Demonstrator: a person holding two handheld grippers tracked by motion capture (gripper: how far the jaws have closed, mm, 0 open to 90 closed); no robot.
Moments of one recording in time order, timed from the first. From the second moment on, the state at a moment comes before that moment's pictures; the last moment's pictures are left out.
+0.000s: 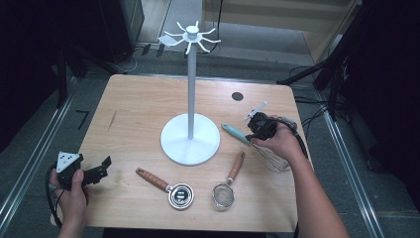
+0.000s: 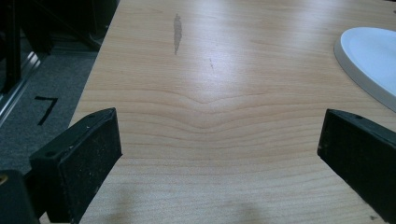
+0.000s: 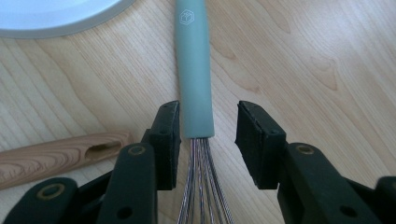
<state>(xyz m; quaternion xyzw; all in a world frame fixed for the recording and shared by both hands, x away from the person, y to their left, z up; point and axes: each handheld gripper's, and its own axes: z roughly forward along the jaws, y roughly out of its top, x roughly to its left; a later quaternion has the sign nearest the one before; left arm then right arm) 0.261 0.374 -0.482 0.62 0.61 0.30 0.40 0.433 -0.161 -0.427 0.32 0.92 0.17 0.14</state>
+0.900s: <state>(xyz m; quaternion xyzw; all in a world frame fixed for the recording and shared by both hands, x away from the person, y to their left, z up) 0.261 0.374 -0.482 0.62 0.61 0.30 0.40 0.461 -0.153 -0.464 0.36 0.92 0.12 0.06</state>
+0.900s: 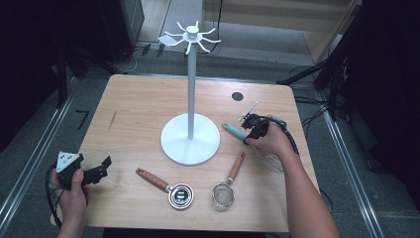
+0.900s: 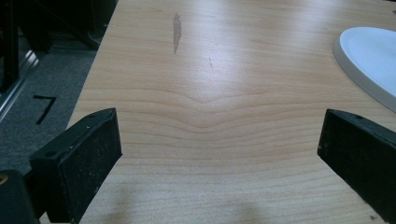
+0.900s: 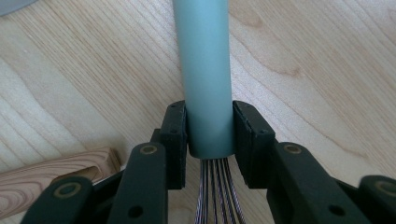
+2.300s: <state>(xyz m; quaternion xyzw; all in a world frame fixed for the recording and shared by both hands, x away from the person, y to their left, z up) 0.261 0.374 -0.482 0.62 0.61 0.30 0.40 0.418 -0.196 -0.395 0.40 0.82 0.37 0.18</state>
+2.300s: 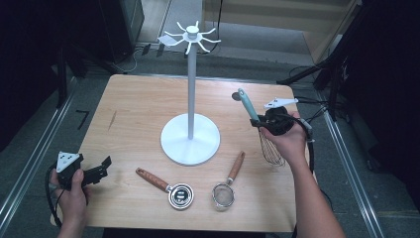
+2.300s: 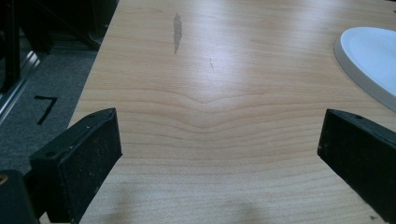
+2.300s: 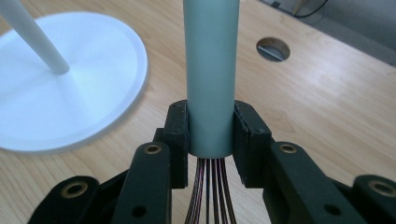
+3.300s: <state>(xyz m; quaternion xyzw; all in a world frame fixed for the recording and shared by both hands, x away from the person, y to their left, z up) 0.261 0.374 -0.482 0.62 0.61 0.30 0.40 0.388 -0.184 -0.361 0.37 0.75 0.50 0.22</state>
